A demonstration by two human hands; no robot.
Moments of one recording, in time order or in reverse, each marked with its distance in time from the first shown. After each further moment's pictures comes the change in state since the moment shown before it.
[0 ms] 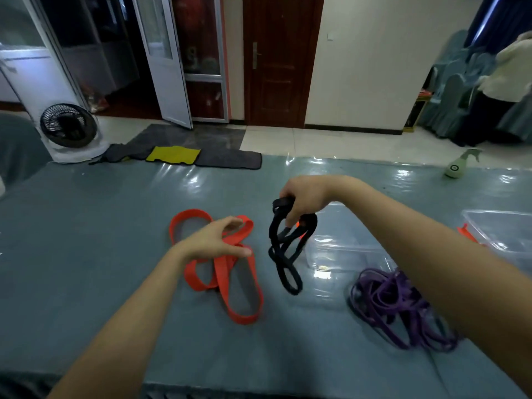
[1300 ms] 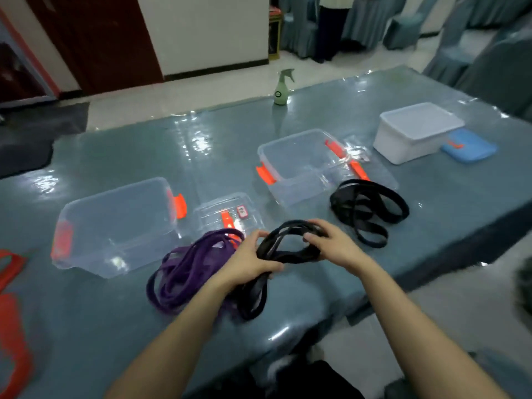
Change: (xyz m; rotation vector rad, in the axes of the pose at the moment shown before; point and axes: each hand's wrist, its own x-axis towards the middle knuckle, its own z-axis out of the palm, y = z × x) left_hand 0.176 0.350 0.496 -0.402 -0.431 0.081; right_hand -0.352 0.484 0.254 1.139 0.667 0.656
